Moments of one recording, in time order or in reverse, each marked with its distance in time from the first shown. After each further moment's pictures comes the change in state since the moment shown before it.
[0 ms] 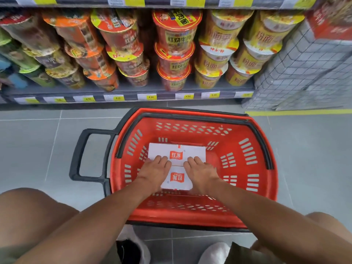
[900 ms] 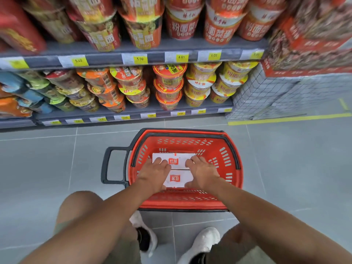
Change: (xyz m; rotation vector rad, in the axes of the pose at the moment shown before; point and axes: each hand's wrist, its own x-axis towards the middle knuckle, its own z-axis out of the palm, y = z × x) left_hand -0.100 -0.013 -0.144 0.034 0.024 0.038; right_hand -0.094 0.000 -0.152 0.254 -0.053 0.187
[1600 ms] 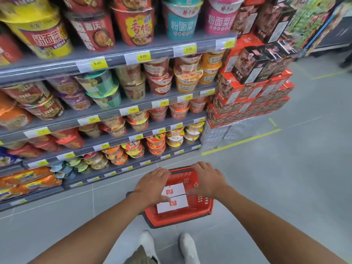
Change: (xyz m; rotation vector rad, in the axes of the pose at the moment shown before) left_hand -0.219 -0.054 -0.344 -0.245 0.236 0.178; right_hand -0.297 -0.052 -0.349 0.285 0.221 0.229
